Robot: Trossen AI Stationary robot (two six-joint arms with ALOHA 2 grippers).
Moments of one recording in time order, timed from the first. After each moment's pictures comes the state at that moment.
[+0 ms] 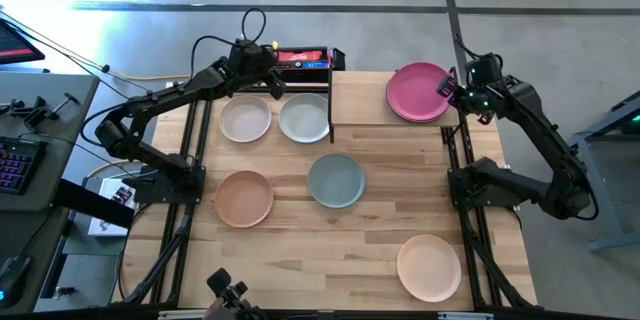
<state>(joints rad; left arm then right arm) 0.76 1.44 1.07 -0.19 -0.13 0.19 -1.10 0.89 1.01 -1.09 0.02 0.94</state>
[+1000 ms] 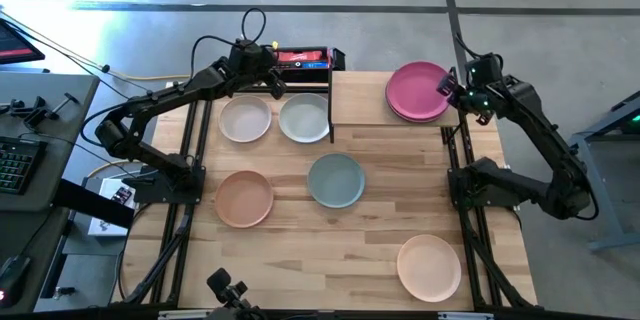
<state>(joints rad) 0.76 1.44 1.07 -0.19 -0.13 0.19 -1.09 0.89 1.01 -1.09 0.01 0.99</state>
